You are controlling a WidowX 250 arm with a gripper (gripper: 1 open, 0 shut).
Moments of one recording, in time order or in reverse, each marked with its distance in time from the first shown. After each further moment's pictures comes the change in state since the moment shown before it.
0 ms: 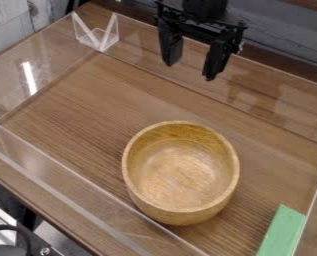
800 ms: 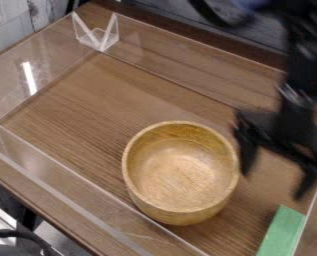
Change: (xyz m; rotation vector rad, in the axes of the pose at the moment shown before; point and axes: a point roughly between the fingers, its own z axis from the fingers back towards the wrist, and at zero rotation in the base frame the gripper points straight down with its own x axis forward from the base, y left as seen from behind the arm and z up) arm -0.053 -0.149 -0.067 -0.014 -0.010 -0.086
